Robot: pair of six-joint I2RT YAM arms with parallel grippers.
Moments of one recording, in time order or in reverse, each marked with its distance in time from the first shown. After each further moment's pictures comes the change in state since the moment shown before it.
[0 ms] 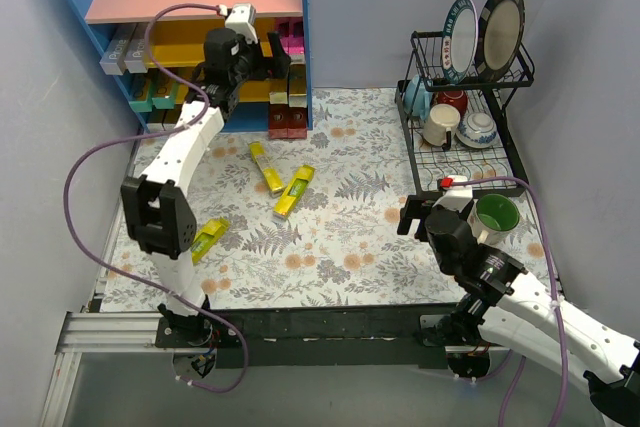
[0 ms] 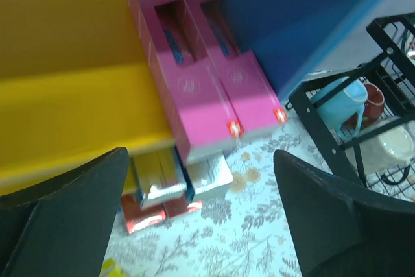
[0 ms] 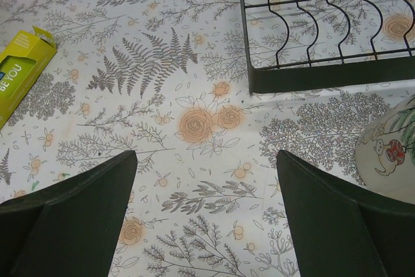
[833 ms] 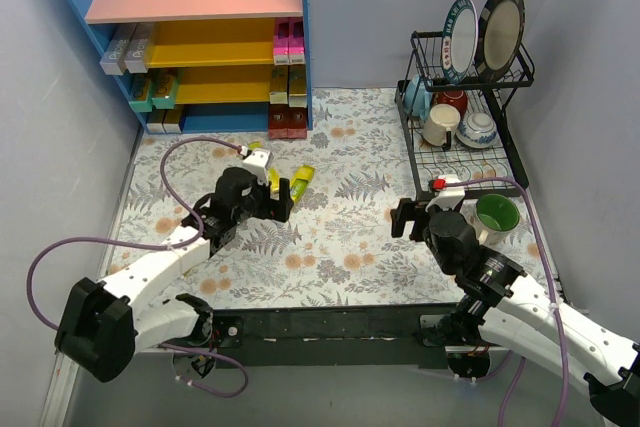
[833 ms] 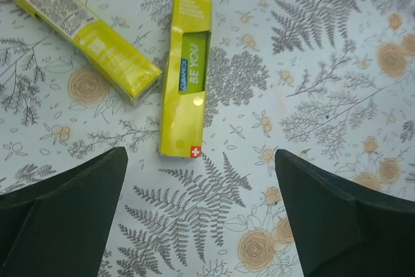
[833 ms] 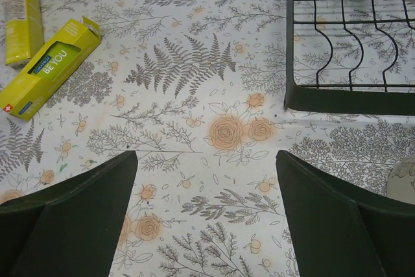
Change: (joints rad) left arm -0.261 -0.847 -1.268 0.089 -0.153 0.010; right arm -0.005 -0.024 -0.036 0.117 -0.126 -0.105
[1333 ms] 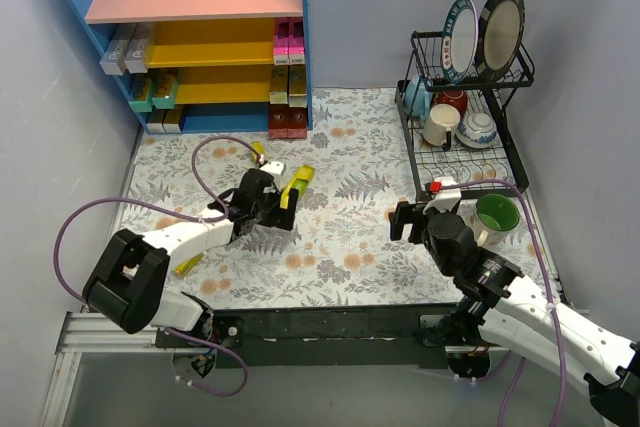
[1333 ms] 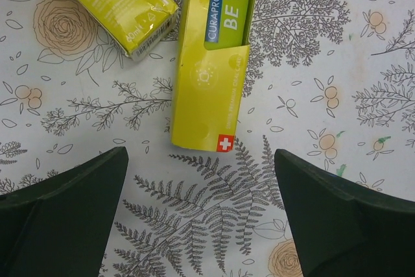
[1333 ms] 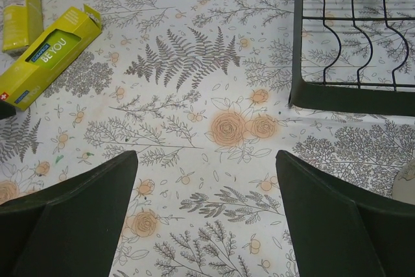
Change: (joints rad) left arm -0.035 0.283 0.021 -0.024 -0.074 -0.003; right arm -0.001 -0.002 -0.032 0.031 -0.031 -0.025
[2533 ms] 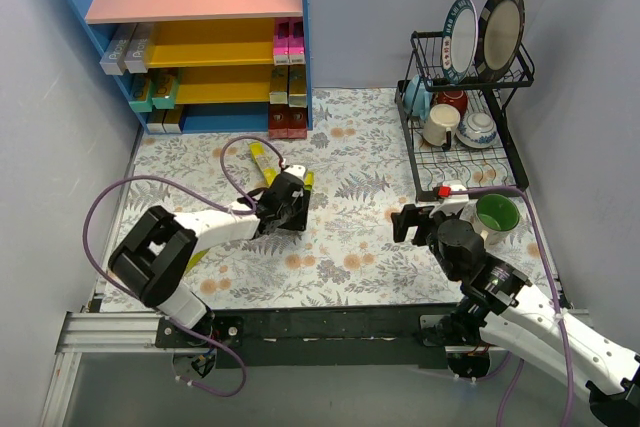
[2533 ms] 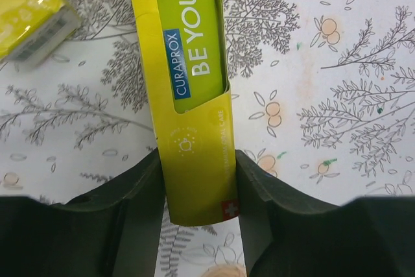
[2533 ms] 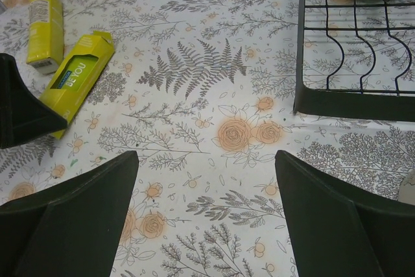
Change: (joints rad) left arm -0.153 0.210 0.115 0.031 -0.075 -0.171; right arm 0.000 -0.089 -0.031 0.008 -0.014 -0.004
